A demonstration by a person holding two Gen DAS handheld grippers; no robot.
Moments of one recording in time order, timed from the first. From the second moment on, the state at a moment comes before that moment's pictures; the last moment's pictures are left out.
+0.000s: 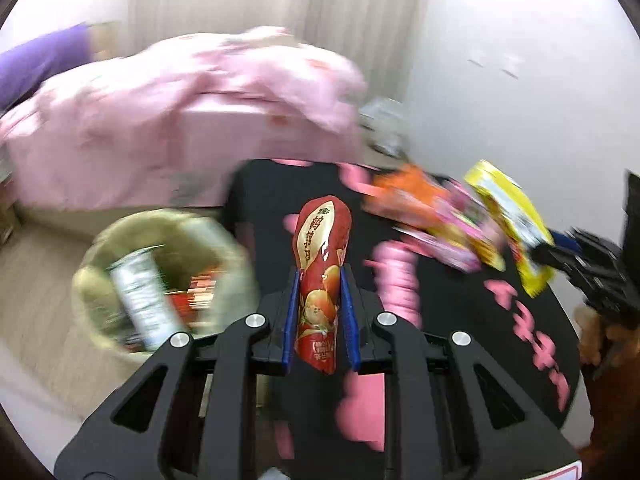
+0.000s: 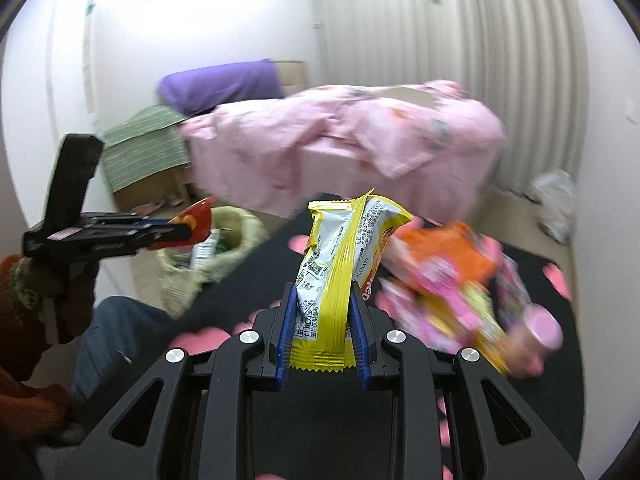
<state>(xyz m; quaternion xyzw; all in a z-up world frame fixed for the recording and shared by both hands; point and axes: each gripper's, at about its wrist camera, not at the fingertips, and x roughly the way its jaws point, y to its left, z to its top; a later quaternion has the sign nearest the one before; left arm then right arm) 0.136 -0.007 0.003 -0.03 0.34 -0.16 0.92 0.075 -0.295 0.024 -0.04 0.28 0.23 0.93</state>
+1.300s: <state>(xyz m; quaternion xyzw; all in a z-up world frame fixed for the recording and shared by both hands) 0.208 0.153 -0.039 -0.17 0.34 0.01 0.92 0.232 -0.103 -0.033 -0.11 0.35 0.32 0.87</state>
